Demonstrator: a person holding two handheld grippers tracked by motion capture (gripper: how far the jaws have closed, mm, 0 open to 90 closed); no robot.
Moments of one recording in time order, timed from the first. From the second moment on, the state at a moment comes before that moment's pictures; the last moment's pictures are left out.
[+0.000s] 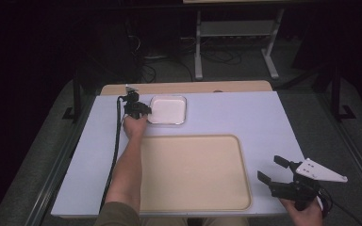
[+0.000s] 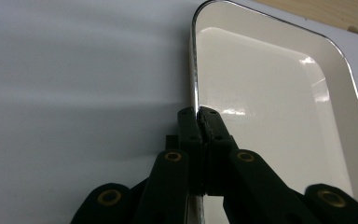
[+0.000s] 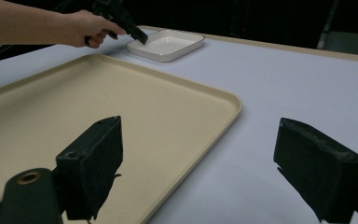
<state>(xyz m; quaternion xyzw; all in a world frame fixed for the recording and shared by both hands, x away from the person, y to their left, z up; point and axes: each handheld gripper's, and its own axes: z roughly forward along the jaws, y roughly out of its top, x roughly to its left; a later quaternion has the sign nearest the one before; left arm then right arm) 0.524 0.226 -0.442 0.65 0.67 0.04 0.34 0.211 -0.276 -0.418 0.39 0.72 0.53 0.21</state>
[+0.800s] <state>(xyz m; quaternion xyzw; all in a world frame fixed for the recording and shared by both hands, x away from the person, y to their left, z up) 0.516 0.229 -0.425 0.65 0.67 0.06 0.36 0.210 -0.276 -0.417 0.39 0.72 0.53 0.21</state>
